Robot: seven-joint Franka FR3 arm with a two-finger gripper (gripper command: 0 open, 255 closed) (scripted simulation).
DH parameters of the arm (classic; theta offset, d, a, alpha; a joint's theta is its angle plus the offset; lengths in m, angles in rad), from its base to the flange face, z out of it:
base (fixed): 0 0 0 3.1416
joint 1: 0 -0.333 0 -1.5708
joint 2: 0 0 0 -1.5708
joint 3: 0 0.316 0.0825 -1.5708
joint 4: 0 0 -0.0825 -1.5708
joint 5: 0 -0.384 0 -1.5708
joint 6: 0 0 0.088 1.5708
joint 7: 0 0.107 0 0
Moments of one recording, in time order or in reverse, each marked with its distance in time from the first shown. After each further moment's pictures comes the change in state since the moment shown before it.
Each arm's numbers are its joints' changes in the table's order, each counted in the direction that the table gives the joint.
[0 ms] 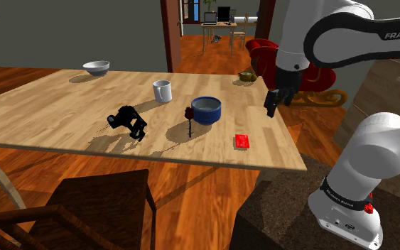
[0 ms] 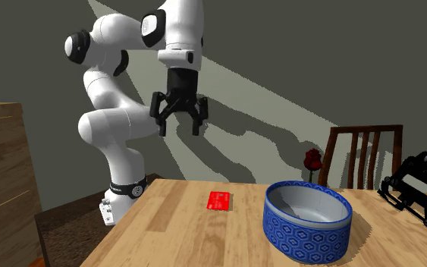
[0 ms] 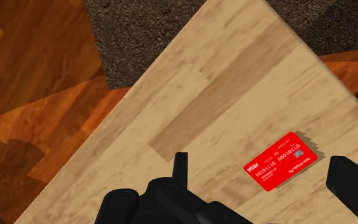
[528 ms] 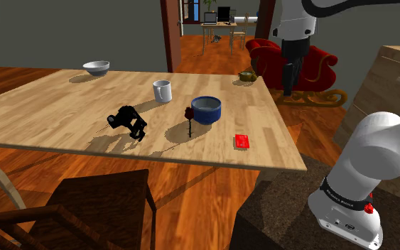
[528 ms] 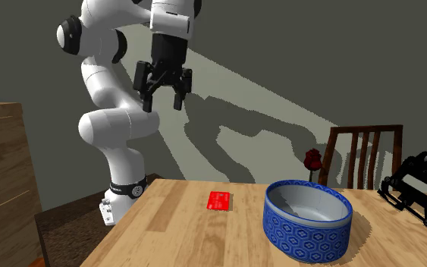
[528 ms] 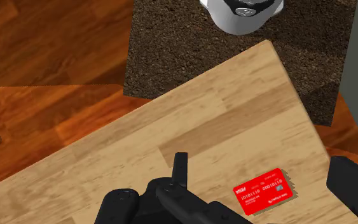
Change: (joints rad) arm -0.050 -0.185 -0.192 -0.290 0.094 -0.304 -0.371
